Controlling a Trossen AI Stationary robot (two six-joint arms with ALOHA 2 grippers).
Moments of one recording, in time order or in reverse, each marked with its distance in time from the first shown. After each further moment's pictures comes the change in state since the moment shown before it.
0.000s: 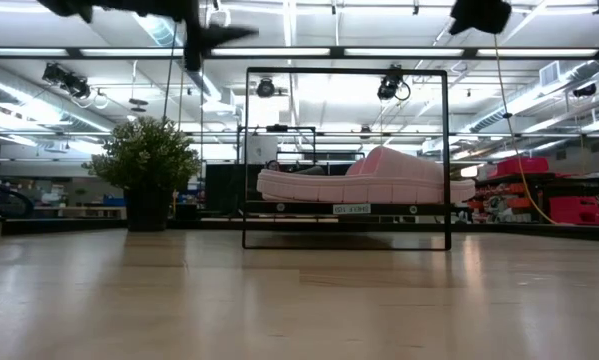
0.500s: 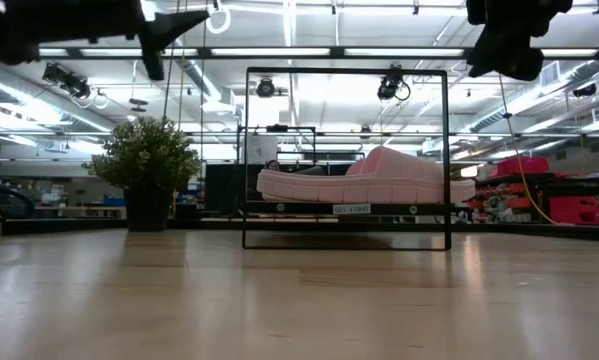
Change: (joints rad) left arm -0.096 -0.241 -0.358 0.412 -0.070 0.262; right arm -0.011 -0.251 -0.427 0.249 -0.026 0.268
